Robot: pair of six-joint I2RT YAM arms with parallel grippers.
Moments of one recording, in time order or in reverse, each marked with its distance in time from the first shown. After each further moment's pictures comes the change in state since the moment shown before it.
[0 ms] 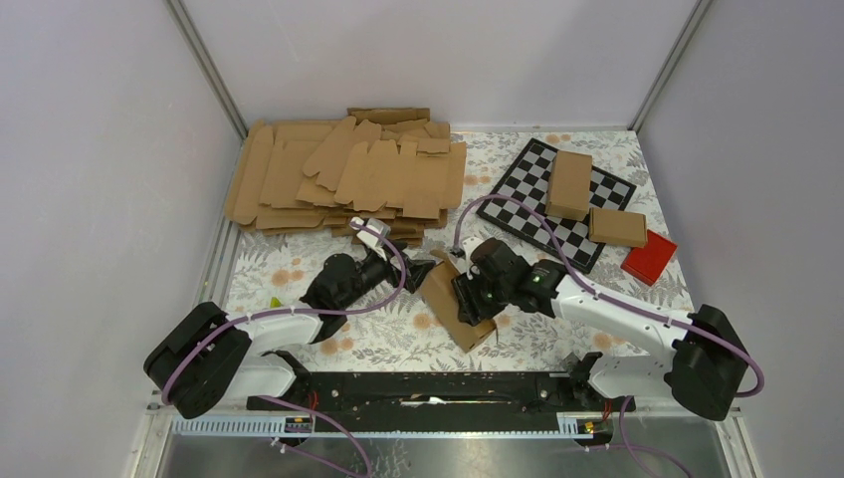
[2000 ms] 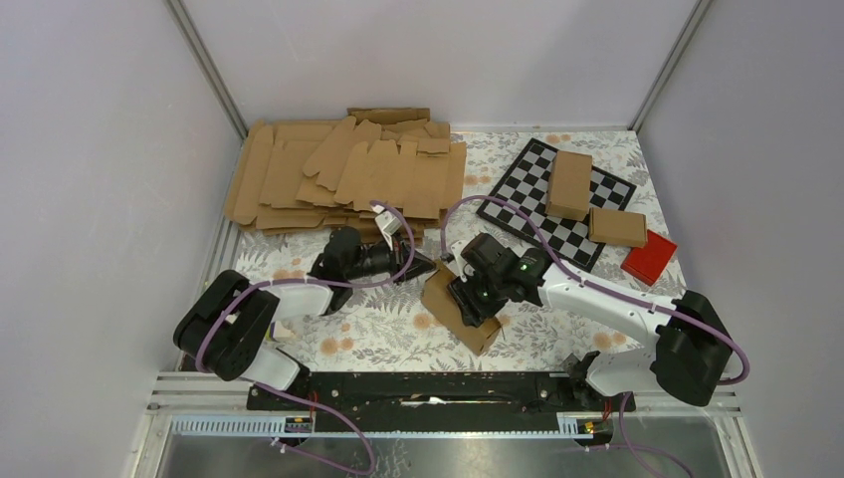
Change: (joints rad) left arm 0.153 0.217 0.146 -0.038 0.577 -0.084; right arm 0.000 0.109 0.105 -0.151 -0.021 -0.165
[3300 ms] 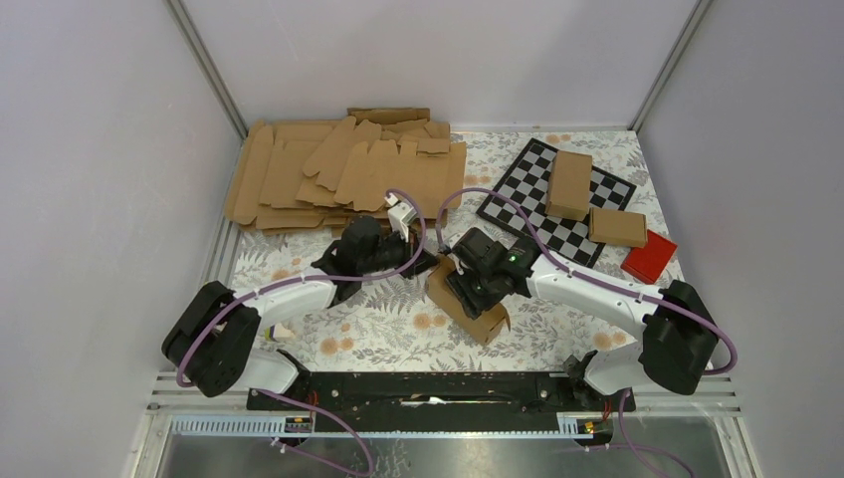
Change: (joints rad) left arm -0.108 -0.087 0.187 -0.482 -0.250 0.038; right arm 0.007 0.080 0.095 -0.077 0.146 0.033
